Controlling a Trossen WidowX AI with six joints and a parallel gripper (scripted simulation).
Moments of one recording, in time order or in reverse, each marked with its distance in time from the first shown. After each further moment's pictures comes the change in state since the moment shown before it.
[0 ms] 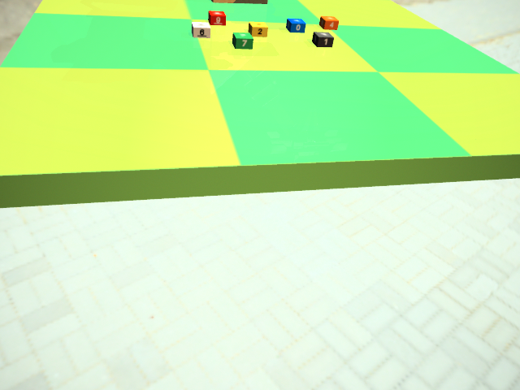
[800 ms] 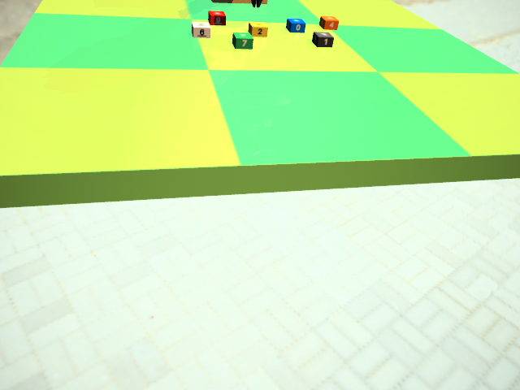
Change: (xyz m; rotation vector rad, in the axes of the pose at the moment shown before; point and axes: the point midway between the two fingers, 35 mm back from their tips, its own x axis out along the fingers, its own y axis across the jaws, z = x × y) arm 0.076 -0.125 -0.073 0.004 0.043 -0.006
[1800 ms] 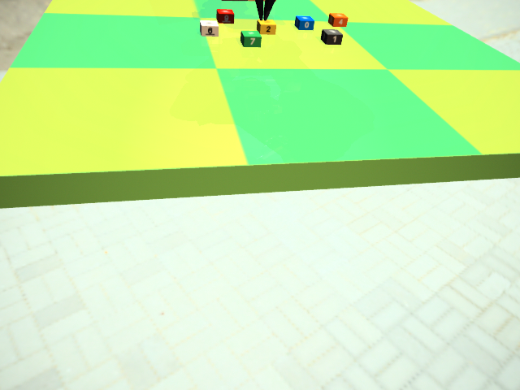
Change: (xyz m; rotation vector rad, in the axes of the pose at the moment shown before) arm 0.029 0.000 0.001 0.004 -0.014 0.003
